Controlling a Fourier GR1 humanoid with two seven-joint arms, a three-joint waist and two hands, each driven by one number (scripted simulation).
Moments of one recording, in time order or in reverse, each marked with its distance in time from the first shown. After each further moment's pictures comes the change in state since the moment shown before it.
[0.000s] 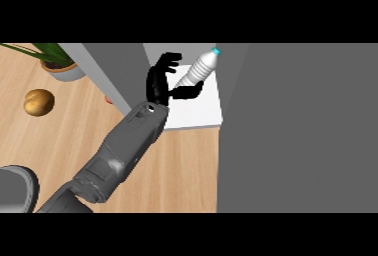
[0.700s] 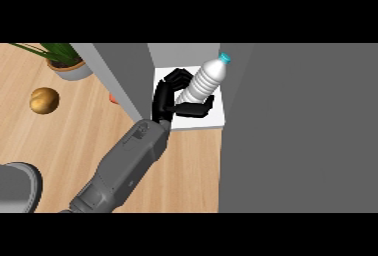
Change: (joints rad) left arm 0.237 0.000 0.010 -0.380 0.092 -0.300 0.006; right arm 0.014 0.004 0.042 -0.015 0.015 -0.051 0.038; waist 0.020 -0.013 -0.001
